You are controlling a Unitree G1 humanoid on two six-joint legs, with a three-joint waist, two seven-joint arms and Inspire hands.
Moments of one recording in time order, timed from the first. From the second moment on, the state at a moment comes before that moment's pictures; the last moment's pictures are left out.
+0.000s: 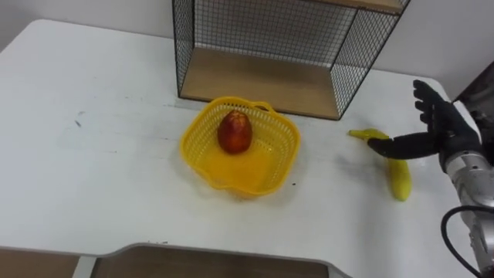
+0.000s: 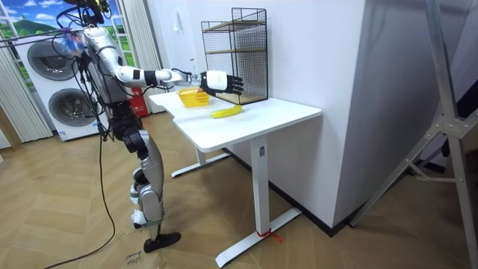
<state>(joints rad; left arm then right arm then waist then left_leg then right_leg) 0.27 0.25 0.08 1.04 0.28 0.11 0.10 -0.19 -0.50 -0.16 0.44 0.00 0.09 0.11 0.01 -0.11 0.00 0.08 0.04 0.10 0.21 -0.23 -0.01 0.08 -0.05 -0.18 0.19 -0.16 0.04</state>
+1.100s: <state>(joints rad) 0.27 0.26 0.12 1.03 0.27 0.15 0.01 -0.21 -0.53 -0.18 0.66 -0.19 0.14 0.36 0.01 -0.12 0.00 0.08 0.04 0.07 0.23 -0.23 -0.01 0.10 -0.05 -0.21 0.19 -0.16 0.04</state>
